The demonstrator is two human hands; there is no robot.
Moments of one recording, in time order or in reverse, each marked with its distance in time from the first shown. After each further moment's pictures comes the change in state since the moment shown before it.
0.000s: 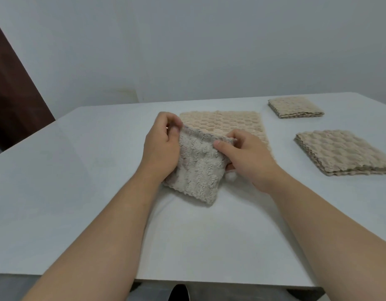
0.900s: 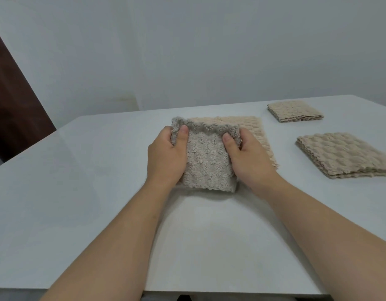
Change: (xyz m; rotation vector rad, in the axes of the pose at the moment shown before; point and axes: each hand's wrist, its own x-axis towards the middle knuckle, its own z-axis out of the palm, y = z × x) left_hand -0.004 0.004 0.010 0.127 0.103 -0.069; right_hand 0.007 0.005 0.010 -0.198 0.183 -0.107
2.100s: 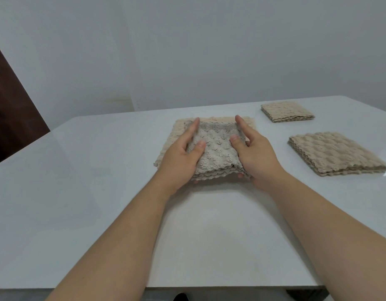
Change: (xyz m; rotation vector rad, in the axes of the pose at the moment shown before) left_hand -0.012 0.001 0.016 -0.313 -0.467 0.011; right_hand 0.007 0.012 -0.021 0.129 0.018 0.070
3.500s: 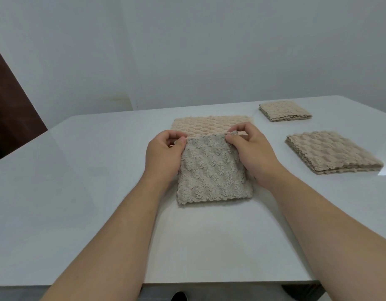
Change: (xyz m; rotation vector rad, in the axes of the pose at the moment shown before) left_hand 0.006 -0.004 -0.014 -0.108 0.336 -0.173; right_hand -0.006 -0.017 -0.004 0.113 -0.035 0.064
